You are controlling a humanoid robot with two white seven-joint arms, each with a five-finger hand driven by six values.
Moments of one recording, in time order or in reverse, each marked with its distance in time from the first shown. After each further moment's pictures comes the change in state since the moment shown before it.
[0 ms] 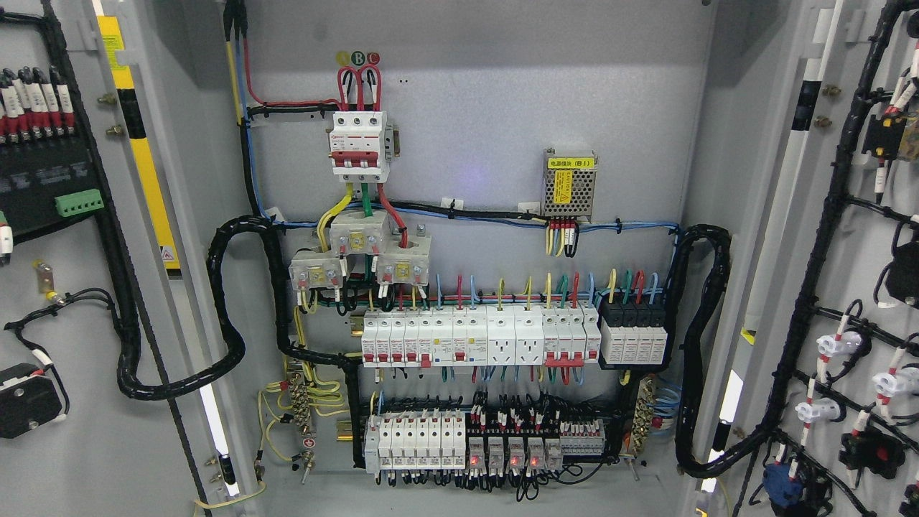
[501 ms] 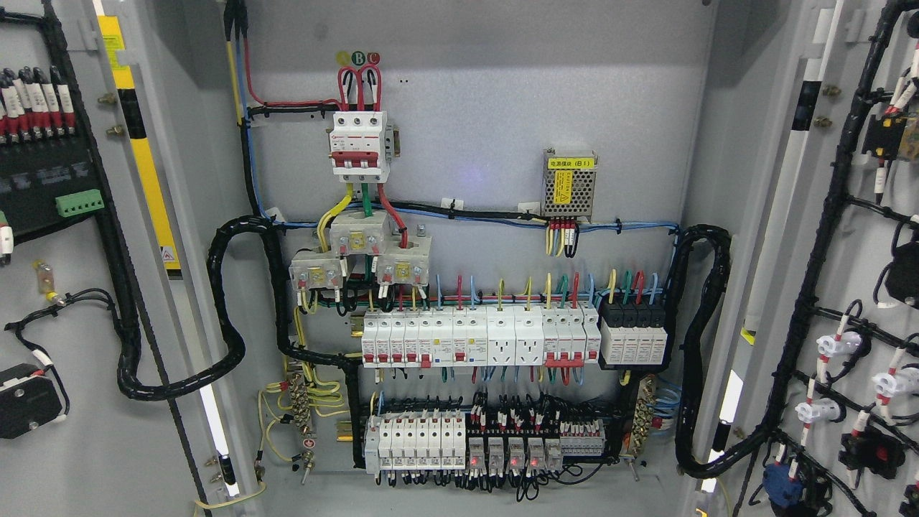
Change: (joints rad) left arm 0.051 -0.125 -0.183 0.184 -0.161 -0.012 0.220; right arm -0.045 0.067 0.148 0.339 0.223 0.008 -0.005
